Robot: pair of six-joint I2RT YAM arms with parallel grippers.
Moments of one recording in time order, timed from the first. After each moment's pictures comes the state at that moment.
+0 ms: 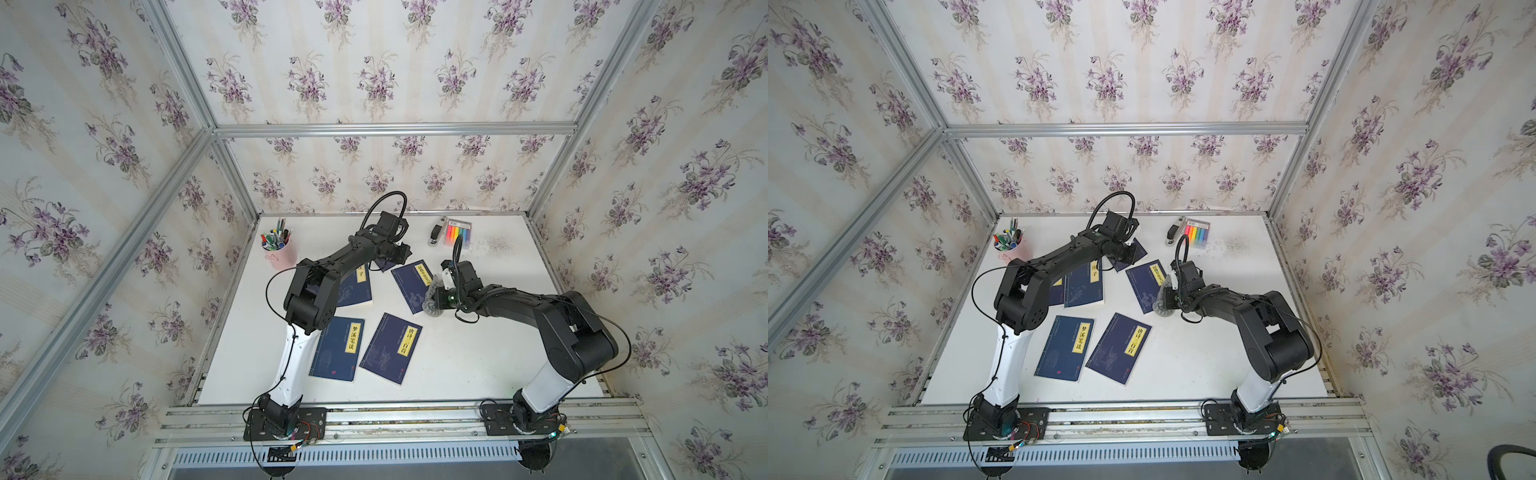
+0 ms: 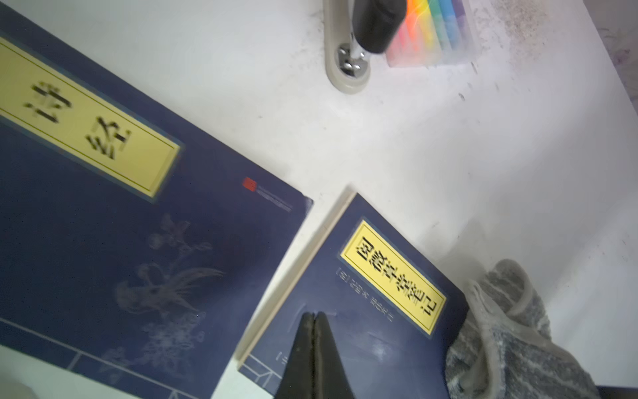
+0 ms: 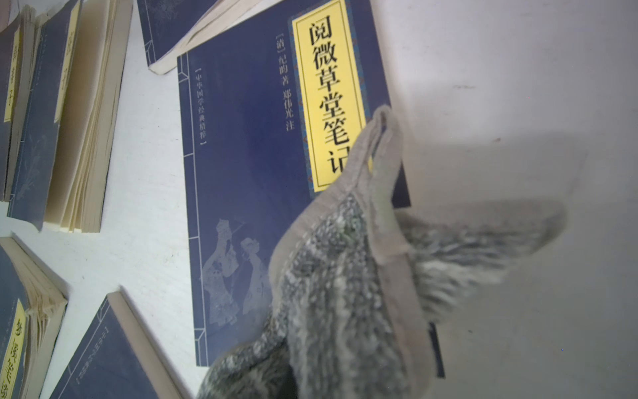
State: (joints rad) left arm -0.47 2.31 1.94 -0.56 0.22 -0.16; right arm 0.45 1.68 0.80 -0.10 -0.18 0.34
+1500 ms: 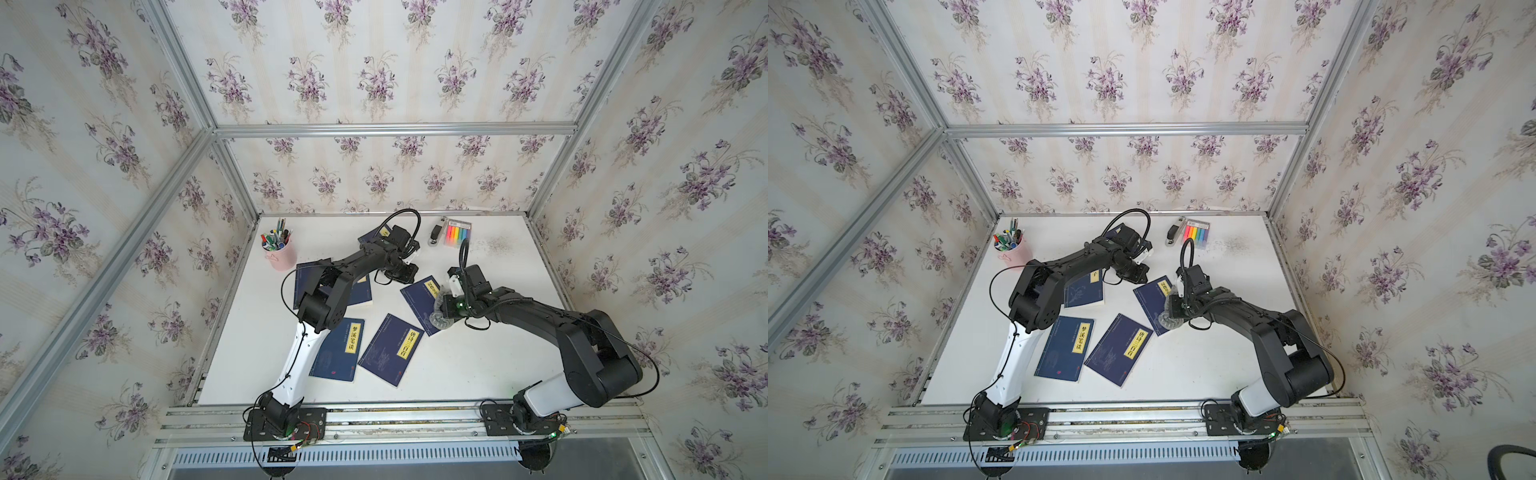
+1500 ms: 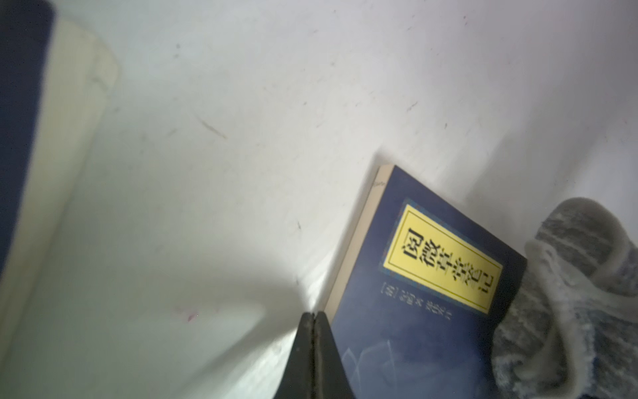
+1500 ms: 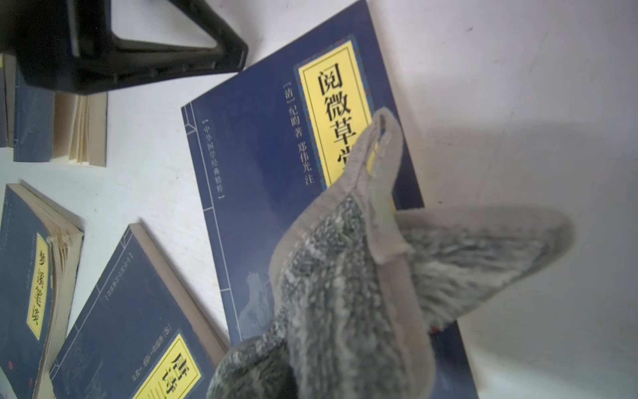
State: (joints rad) left arm -0.53 2.35 1.89 -0.71 0.38 -0.08; right arm 0.44 1.51 0.76 -0.30 -0.21 0.34
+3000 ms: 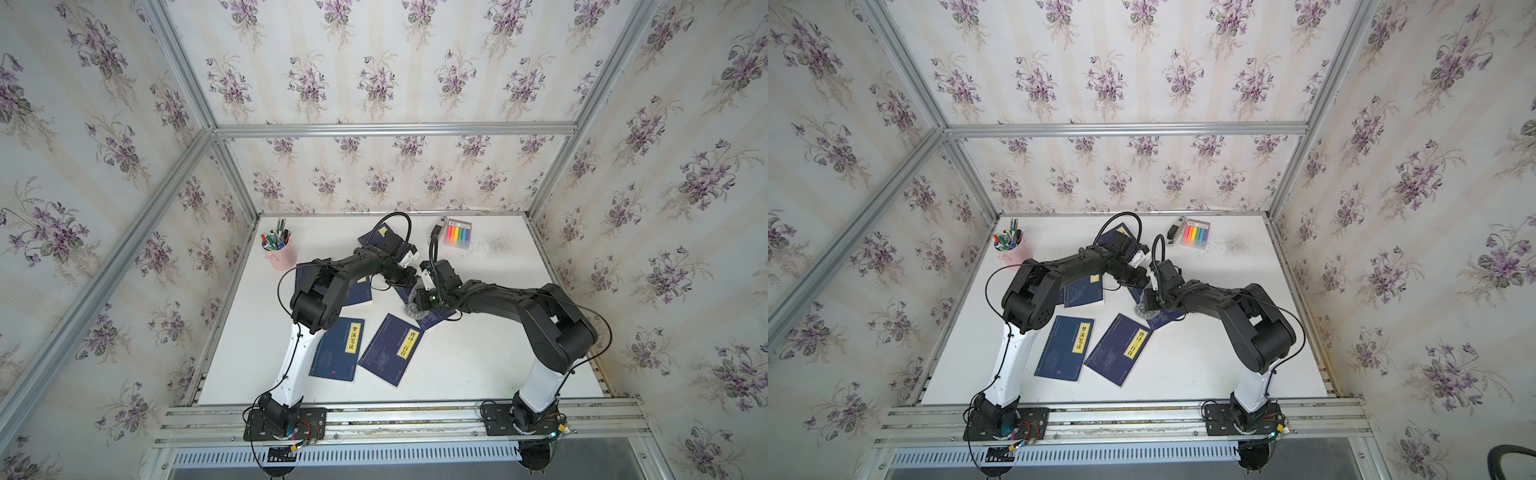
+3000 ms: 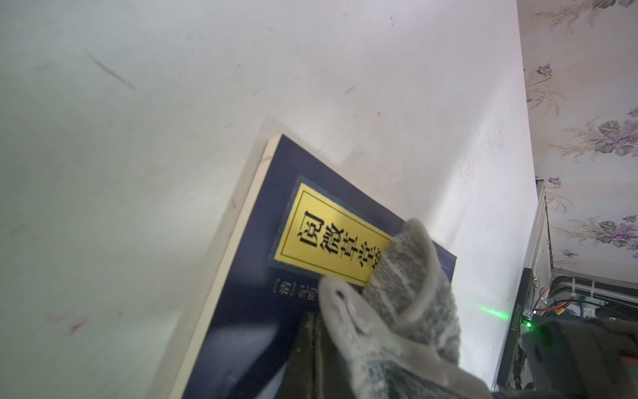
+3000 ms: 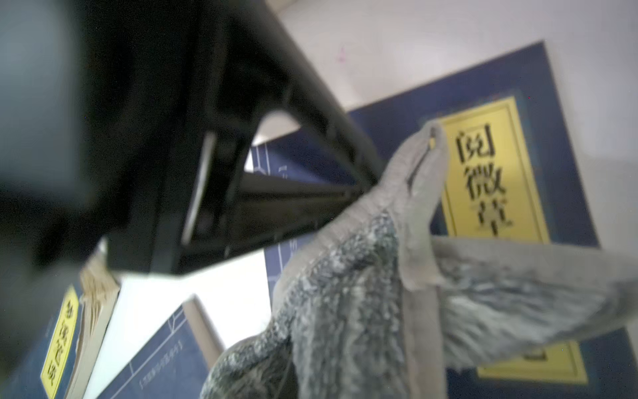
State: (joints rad) left arm -0.51 2.36 1.72 -0.52 0.62 -0.18; right arm 0.59 1.74 0.90 -0.16 -0.20 0.38
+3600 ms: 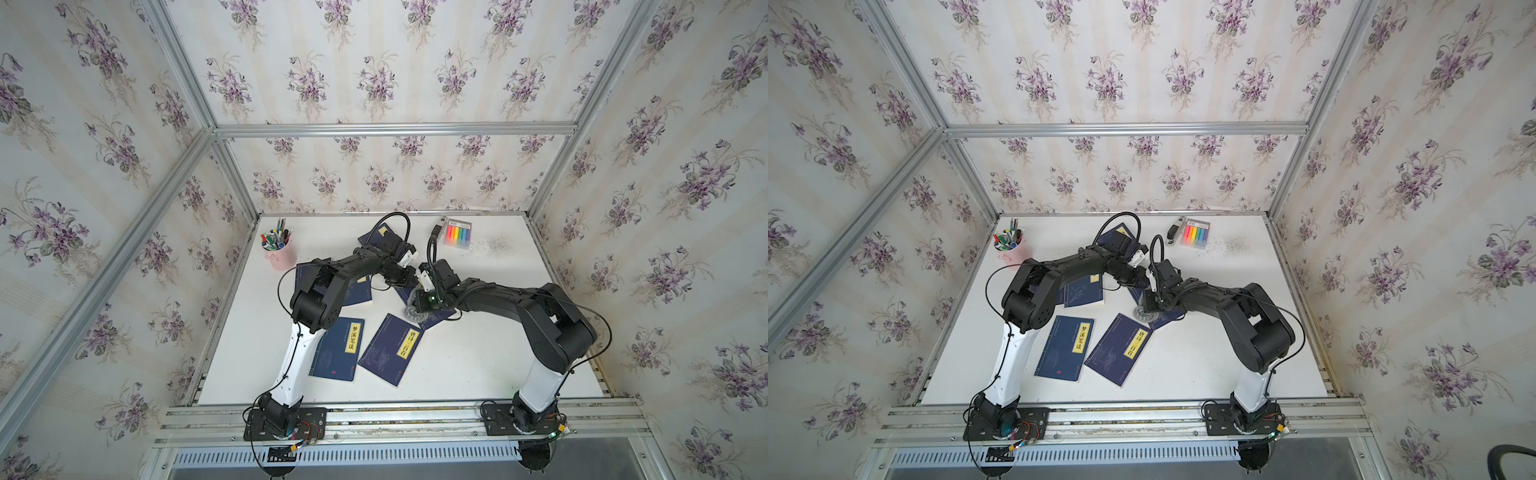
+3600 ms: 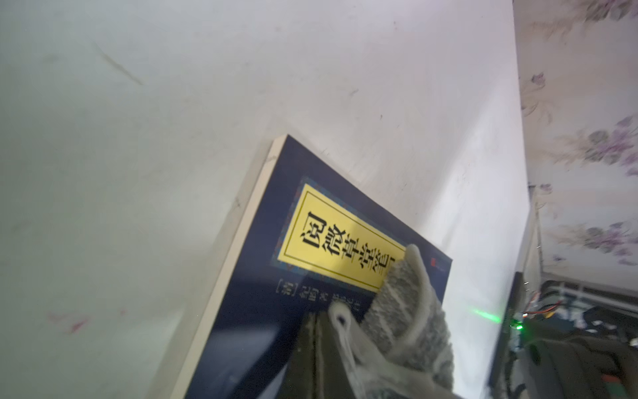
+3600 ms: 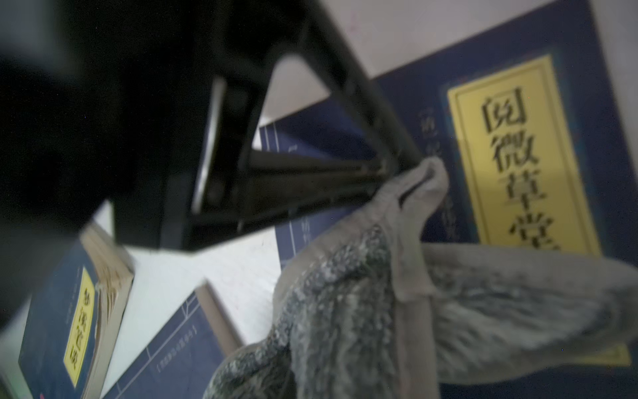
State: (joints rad) left arm -0.50 2.36 1.72 -0.51 0.66 -0.21; right arm 0.59 1.83 1.00 -0.20 -0.21 0.41
